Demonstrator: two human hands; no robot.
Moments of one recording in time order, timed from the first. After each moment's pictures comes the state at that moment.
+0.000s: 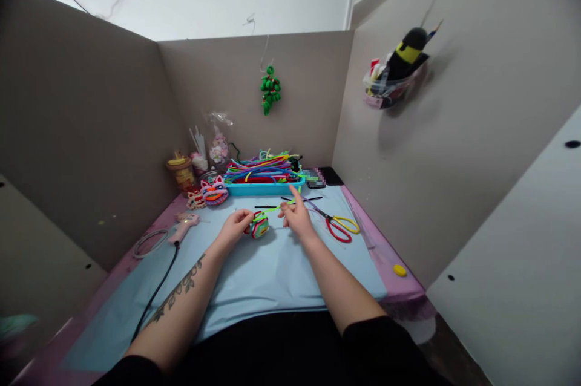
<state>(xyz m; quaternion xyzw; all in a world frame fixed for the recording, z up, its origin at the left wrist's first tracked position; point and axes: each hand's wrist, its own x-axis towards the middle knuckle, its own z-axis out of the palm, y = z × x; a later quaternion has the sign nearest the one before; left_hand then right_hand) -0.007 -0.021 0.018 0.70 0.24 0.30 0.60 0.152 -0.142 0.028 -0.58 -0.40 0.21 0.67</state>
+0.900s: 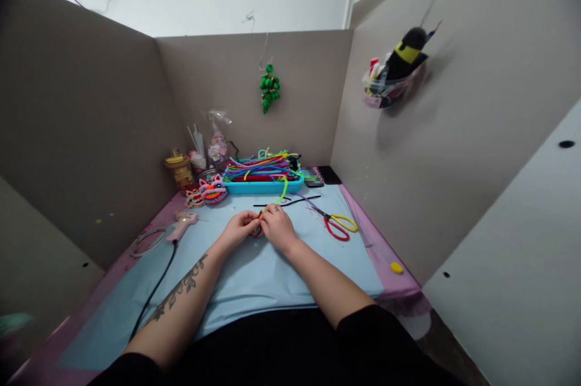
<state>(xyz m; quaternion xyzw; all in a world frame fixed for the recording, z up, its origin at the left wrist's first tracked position) -0.004 -0.031 0.016 0.72 0.19 0.27 0.61 0.116 -0.129 0.017 -0.65 -0.63 -0.09 0.42</state>
